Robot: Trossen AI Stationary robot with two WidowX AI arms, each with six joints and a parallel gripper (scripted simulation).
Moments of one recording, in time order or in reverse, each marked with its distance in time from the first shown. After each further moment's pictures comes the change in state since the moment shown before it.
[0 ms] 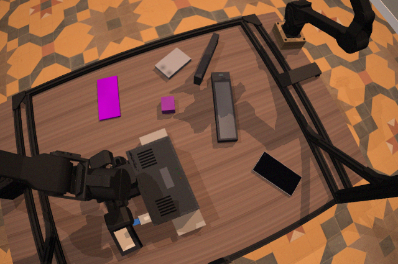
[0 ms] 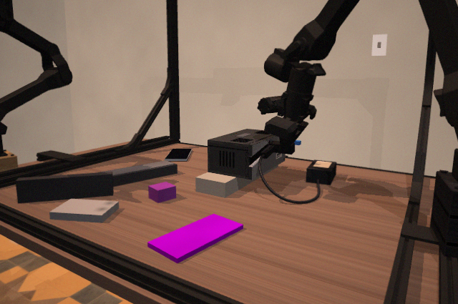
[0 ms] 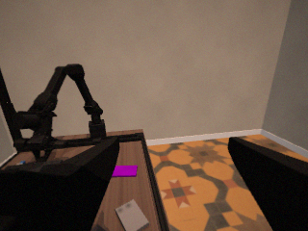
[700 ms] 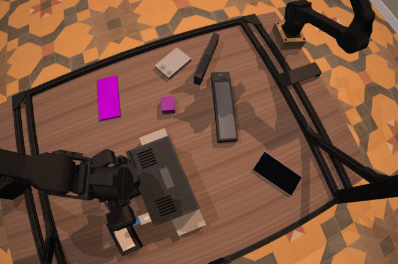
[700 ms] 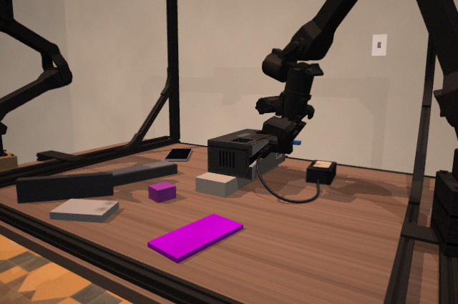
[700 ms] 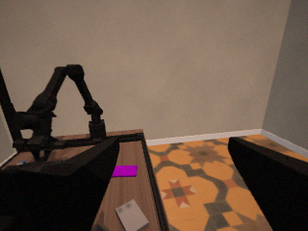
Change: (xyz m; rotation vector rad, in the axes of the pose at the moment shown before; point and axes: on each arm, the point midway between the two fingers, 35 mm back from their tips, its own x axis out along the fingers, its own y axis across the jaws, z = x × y) left arm 0.001 0.000 0.005 0.000 0.000 0.000; right arm 0.000 0.000 0.000 0.000 0.000 0.000
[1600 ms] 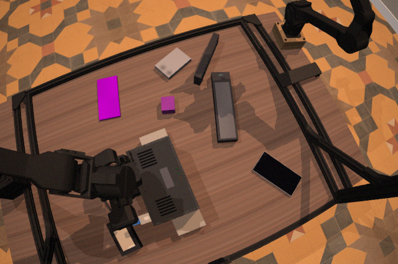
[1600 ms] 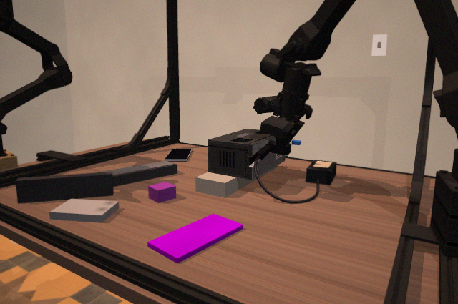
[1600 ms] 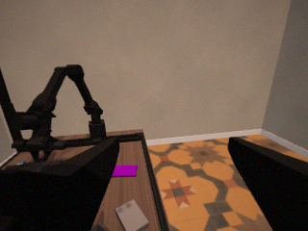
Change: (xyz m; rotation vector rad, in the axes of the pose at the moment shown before) left arm 0.001 0.000 0.005 0.000 0.000 0.000; right arm 0.000 0.000 0.000 0.000 0.000 0.000
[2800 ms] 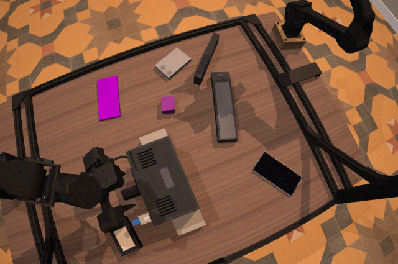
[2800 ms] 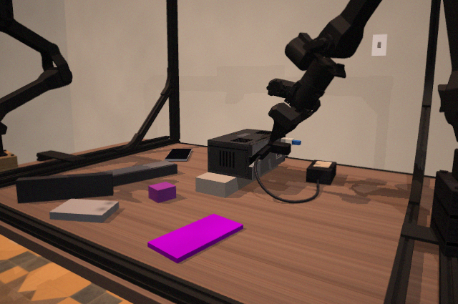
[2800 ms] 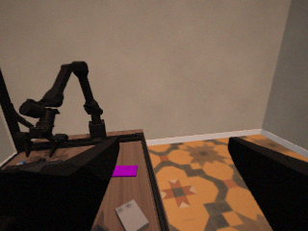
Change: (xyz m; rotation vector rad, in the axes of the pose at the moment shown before) left arm -0.032 -0.001 0.003 0.023 -0.333 0.012; right arm 0.000 0.000 0.000 0.000 0.000 0.000
